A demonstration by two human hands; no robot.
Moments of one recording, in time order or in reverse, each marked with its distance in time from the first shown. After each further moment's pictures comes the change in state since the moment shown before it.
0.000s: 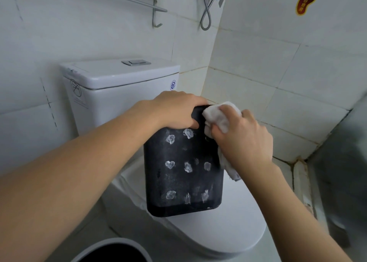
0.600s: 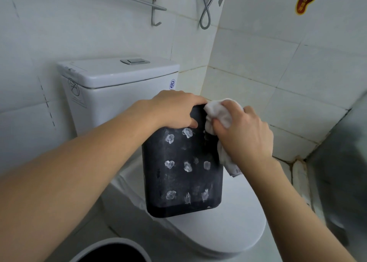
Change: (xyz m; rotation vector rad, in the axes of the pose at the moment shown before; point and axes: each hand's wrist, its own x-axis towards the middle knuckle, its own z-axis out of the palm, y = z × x) left_hand 0.000 -0.001 0.001 0.010 0.017 -0.012; right_hand 0.009 0.004 0.002 0.069 0.004 0.031
